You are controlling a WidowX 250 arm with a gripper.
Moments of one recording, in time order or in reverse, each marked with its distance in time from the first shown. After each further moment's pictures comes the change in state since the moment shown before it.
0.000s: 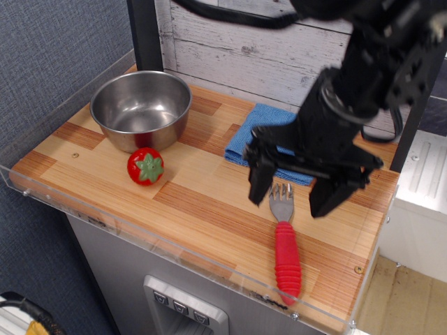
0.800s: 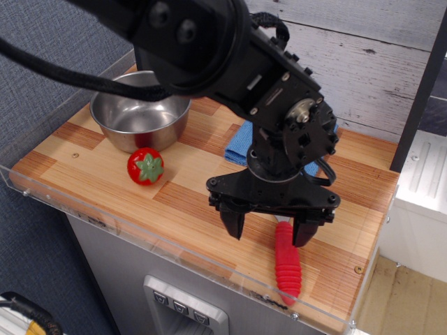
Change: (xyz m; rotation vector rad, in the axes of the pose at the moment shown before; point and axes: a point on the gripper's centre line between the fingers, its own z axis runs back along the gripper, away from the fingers) arm -0.006 0.010 -0.033 -0.305 -0.153 -0.101
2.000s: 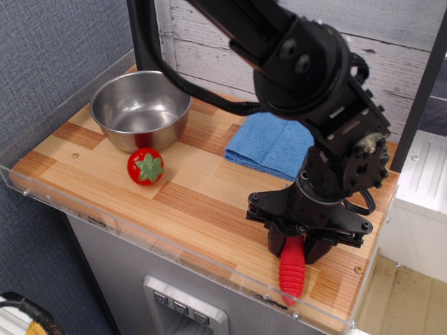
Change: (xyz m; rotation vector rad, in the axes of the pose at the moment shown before) arm -0.004 -0.024 -0.032 0.120 0.073 -0.081
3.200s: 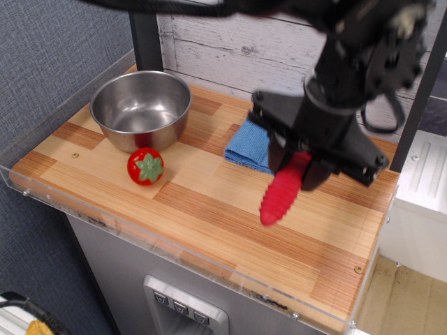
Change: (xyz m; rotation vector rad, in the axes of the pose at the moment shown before) arm 0.028 0.017 0.103 0.005 -0.182 -0.323
